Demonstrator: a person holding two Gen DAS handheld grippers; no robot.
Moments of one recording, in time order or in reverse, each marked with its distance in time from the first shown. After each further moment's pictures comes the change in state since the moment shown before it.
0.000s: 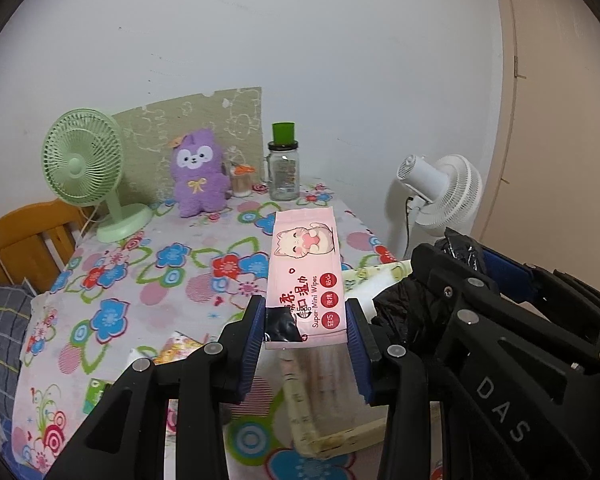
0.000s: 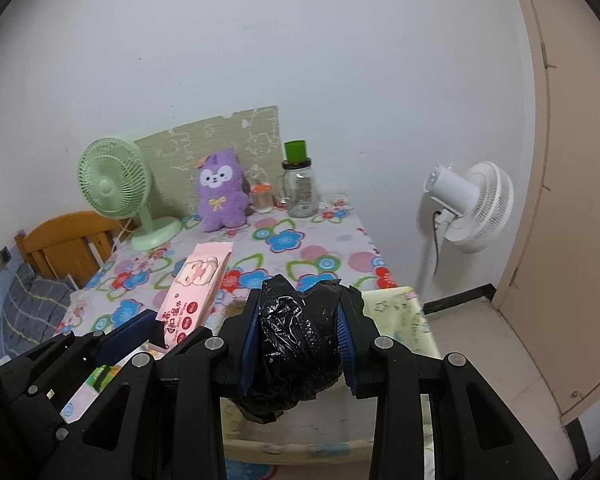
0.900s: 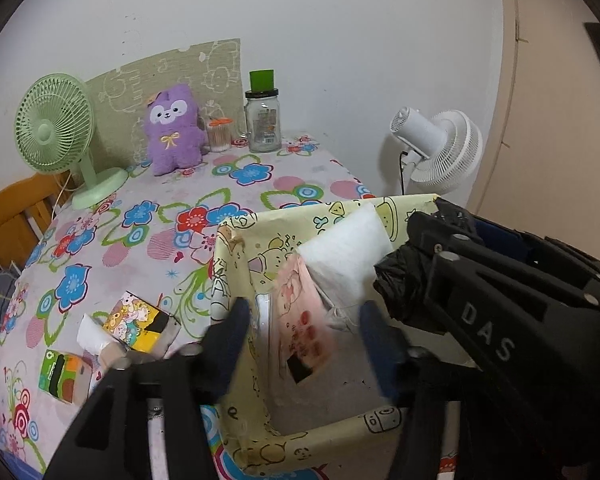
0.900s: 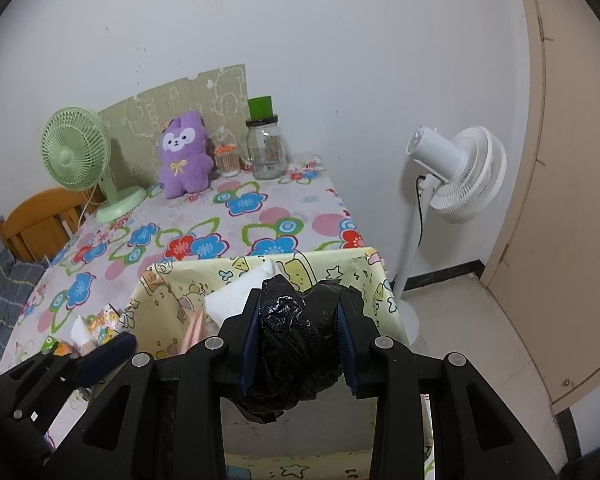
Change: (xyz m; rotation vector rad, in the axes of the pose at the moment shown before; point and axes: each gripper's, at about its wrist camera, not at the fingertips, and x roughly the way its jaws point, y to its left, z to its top) left arm 0.049 -0.028 -0.031 0.024 0.125 -0.005; right arm 0.060 -0.041 -0.025 0.007 0.110 -0.036
